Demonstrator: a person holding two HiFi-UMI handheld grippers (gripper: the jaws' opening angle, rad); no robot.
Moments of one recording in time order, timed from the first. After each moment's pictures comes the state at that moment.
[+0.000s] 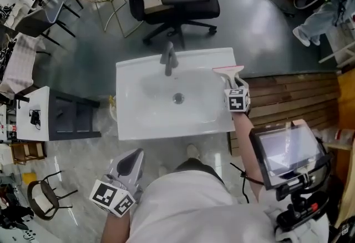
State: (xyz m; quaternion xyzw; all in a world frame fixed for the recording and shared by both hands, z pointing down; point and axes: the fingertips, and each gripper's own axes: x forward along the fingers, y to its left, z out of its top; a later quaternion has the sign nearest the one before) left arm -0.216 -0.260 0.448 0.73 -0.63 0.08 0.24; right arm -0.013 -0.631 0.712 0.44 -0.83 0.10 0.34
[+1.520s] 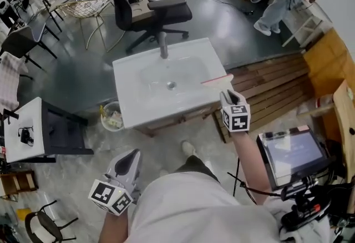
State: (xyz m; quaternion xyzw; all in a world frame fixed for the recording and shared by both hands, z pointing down) left arm -0.264 -0.089 0.431 0.81 -0.55 0.02 0.22; right arm 0.013 -0.364 0.564 0.50 -0.82 0.10 0.27
